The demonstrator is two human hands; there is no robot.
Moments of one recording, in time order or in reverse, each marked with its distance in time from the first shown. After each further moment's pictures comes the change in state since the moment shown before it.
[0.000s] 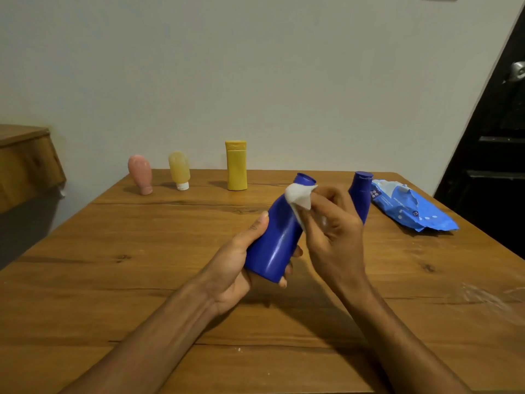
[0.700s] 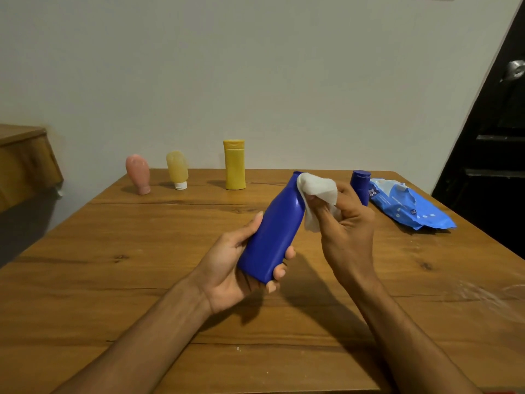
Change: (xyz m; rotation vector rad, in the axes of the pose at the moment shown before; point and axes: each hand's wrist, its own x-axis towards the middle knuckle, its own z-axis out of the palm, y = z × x) left_hand -0.008 0.007 0.000 -0.233 -0.131 -0.167; right_hand 0.008 -0.003 -0.008 0.205 0.096 0.168
